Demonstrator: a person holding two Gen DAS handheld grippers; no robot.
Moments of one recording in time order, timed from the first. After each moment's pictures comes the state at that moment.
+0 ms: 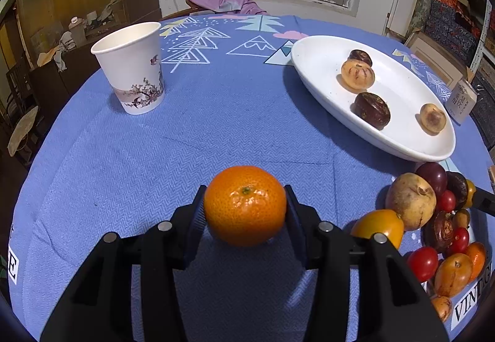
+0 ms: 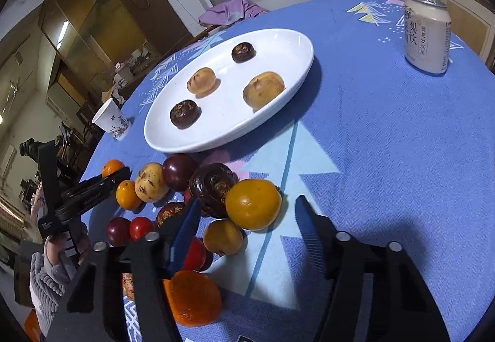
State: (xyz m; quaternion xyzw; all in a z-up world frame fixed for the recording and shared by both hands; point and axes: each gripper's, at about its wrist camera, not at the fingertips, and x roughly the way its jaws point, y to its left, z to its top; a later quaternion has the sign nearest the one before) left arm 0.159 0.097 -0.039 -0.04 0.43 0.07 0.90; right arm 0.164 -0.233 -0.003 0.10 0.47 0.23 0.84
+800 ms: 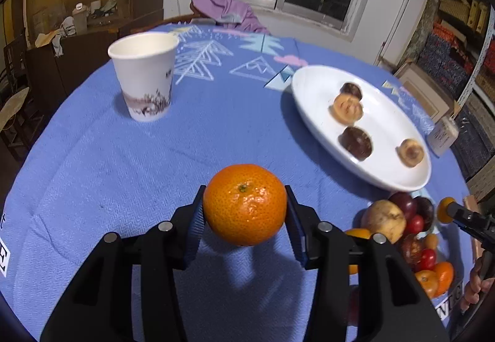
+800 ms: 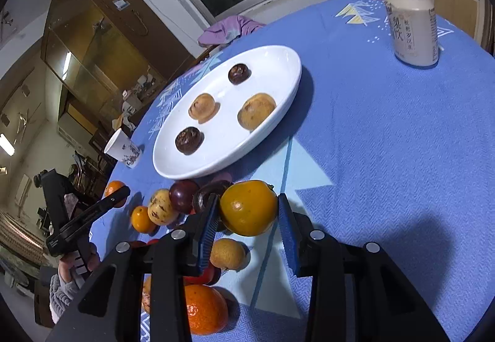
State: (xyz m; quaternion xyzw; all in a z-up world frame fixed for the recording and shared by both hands) left arm 0.146 0.115 -0.015 -0.12 0.39 0.05 0.91; right arm 0.165 -0.255 0.006 0.18 0.44 0.24 0.85
